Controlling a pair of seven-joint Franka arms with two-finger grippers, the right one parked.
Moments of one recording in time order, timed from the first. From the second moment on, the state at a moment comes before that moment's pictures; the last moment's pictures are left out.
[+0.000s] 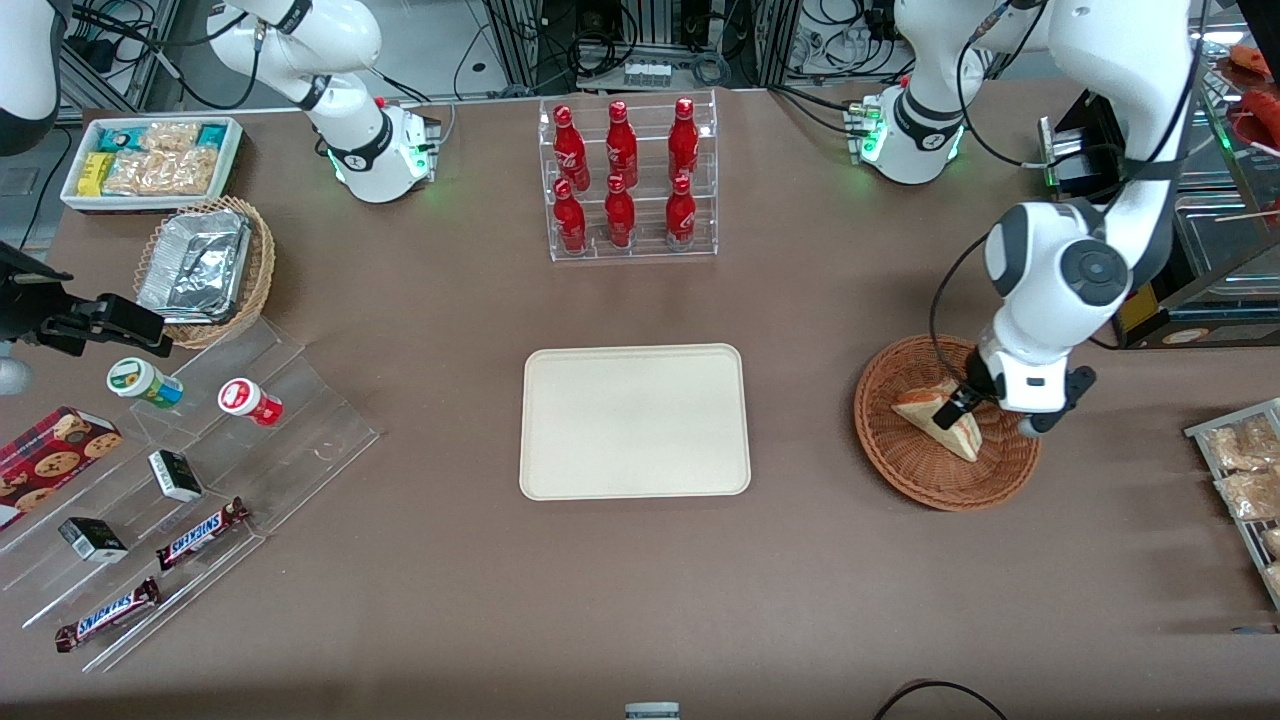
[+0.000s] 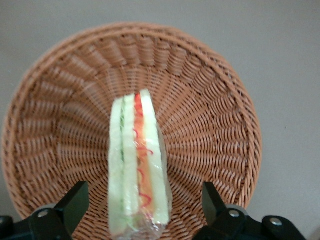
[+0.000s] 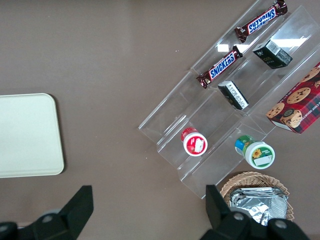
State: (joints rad) arm -0.23 0.20 0.10 -2.26 -0.02 2.54 -0.82
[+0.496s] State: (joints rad) arm -0.23 0.24 0.12 -2.29 -0.02 2.61 -0.83
